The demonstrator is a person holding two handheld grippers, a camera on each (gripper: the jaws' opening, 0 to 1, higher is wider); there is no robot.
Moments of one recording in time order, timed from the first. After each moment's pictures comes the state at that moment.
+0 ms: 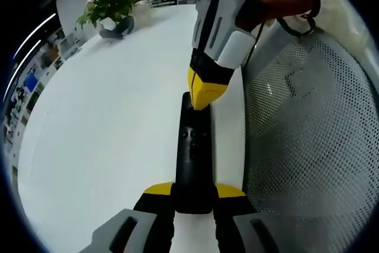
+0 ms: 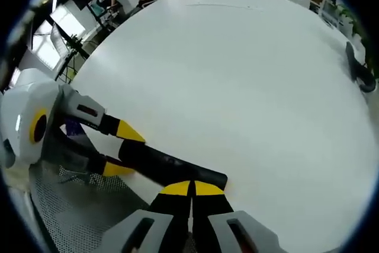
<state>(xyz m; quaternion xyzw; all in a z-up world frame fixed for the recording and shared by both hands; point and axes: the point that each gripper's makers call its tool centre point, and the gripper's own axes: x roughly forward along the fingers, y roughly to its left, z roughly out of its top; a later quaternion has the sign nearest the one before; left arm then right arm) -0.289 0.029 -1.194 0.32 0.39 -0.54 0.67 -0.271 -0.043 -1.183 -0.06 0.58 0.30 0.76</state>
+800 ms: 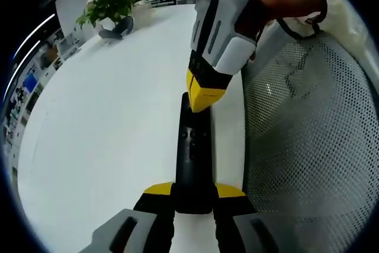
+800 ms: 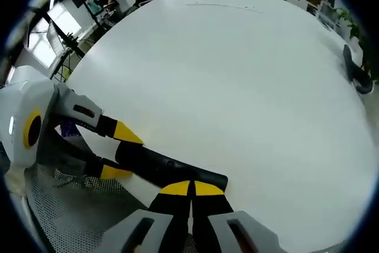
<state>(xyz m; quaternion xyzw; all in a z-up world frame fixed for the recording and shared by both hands) -0.289 0.029 -1.194 0.32 0.39 -0.54 0.67 -0.270 -0.042 -1.185 -0.07 0.58 0.28 0.77</state>
